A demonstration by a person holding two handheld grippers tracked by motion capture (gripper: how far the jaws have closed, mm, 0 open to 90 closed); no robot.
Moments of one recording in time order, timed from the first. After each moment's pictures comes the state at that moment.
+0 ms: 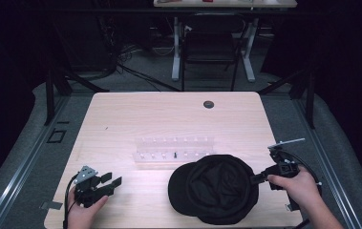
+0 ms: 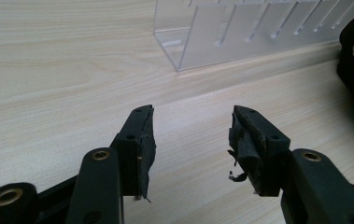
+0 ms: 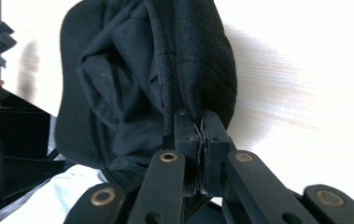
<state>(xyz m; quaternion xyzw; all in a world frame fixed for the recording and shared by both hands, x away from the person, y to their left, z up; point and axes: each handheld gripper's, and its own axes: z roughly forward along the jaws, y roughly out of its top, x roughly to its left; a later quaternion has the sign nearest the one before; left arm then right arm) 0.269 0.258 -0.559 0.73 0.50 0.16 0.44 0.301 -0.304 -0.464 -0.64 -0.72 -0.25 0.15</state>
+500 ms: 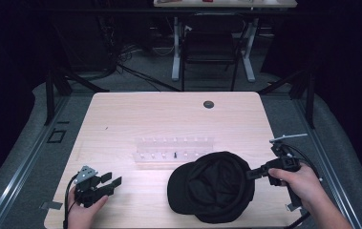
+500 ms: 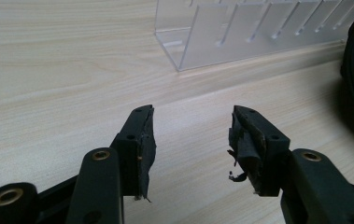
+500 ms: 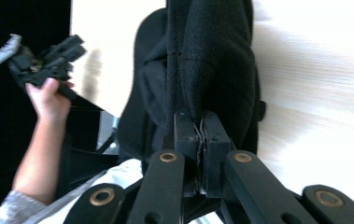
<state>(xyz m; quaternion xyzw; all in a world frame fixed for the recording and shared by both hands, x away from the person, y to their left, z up) 0.269 0.258 -0.559 0.73 0.50 0.16 0.44 0.303 -0.300 -0.443 -0.62 -0.69 -0.31 0.22</state>
